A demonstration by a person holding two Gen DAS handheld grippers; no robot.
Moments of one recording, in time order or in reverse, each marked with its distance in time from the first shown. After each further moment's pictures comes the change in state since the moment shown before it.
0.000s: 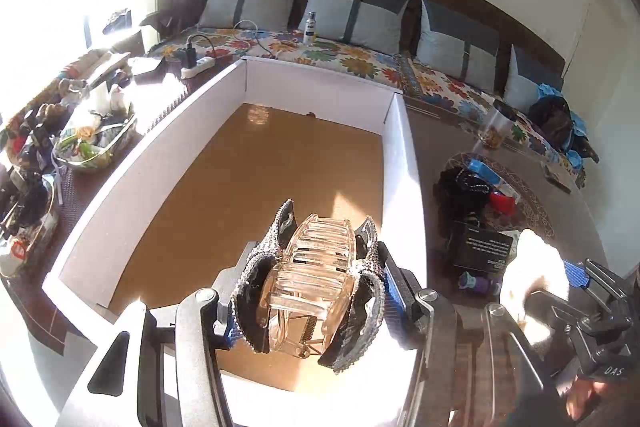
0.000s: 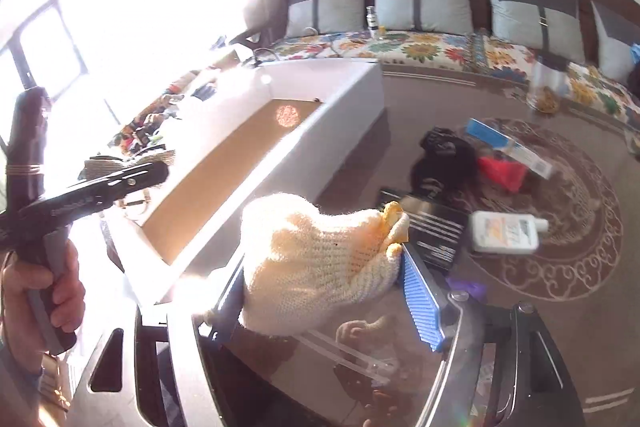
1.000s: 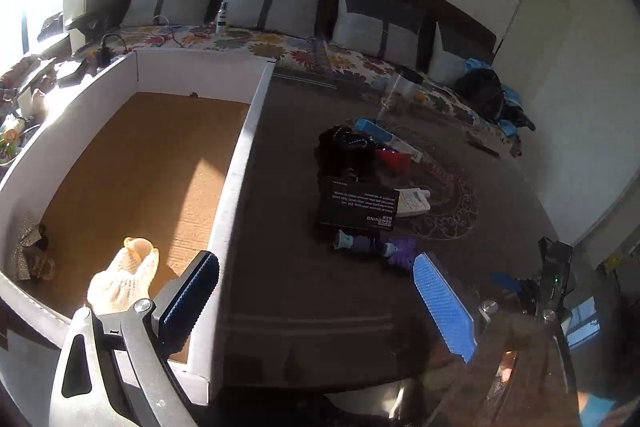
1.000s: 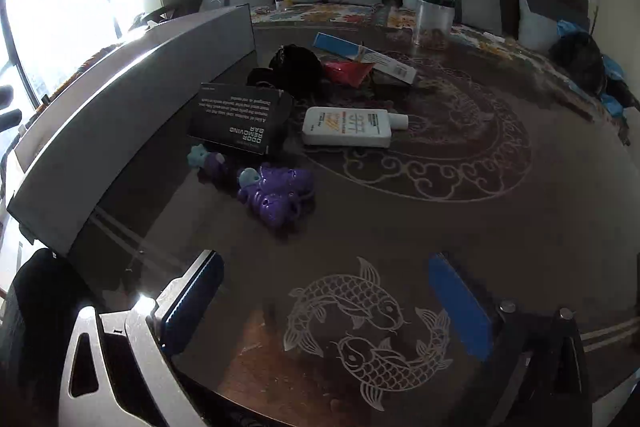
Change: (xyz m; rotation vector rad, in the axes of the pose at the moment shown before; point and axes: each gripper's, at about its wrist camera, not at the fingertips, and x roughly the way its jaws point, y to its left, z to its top) left arm -0.014 -0.144 -0.057 0.124 0.038 -0.282; right arm -0.019 -0.146 -0.120 0.116 0.069 -0.368
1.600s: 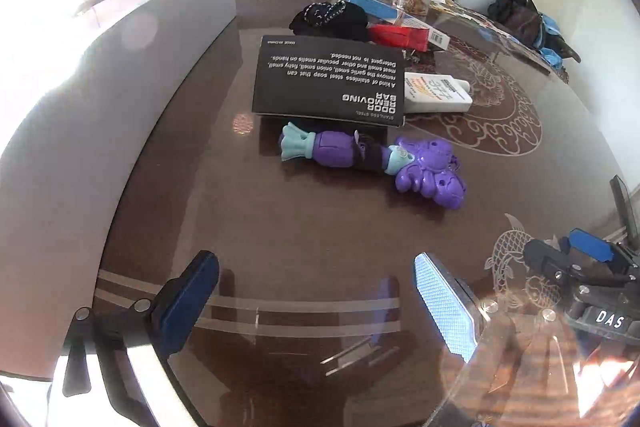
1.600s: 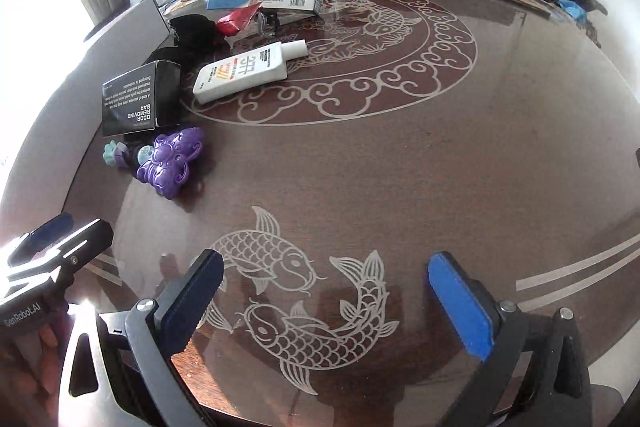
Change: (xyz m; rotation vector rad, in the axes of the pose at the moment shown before) left arm 0.138 -0.057 -0.071 0.065 0.161 0.232; right arm 0.021 -0.044 -0.020 0.218 0.143 -0.054
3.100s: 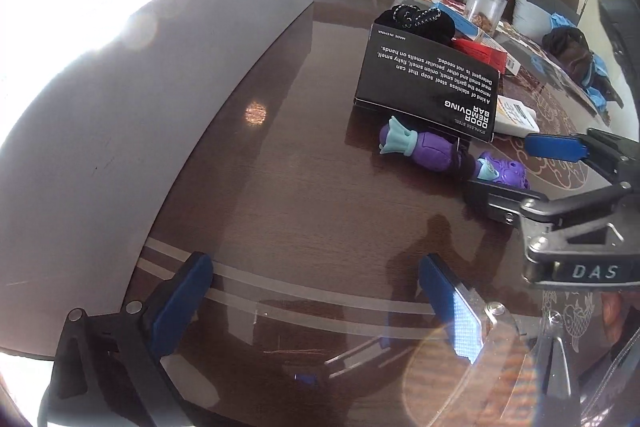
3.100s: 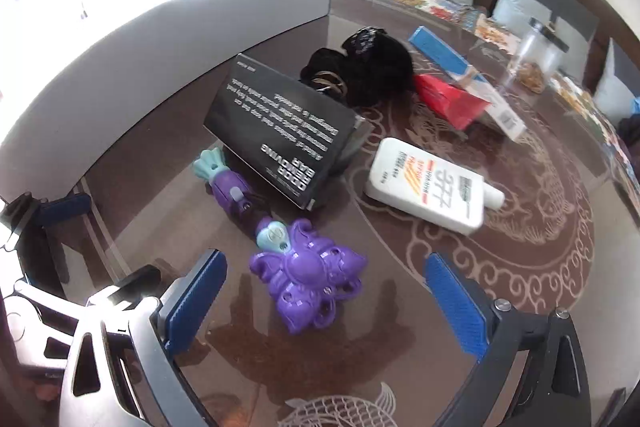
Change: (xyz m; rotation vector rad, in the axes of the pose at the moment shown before) left arm 0.004 0.041 -0.005 -0.177 0.001 0.092; right arm 0.040 0.125 0.072 -0.602 0.012 0.151
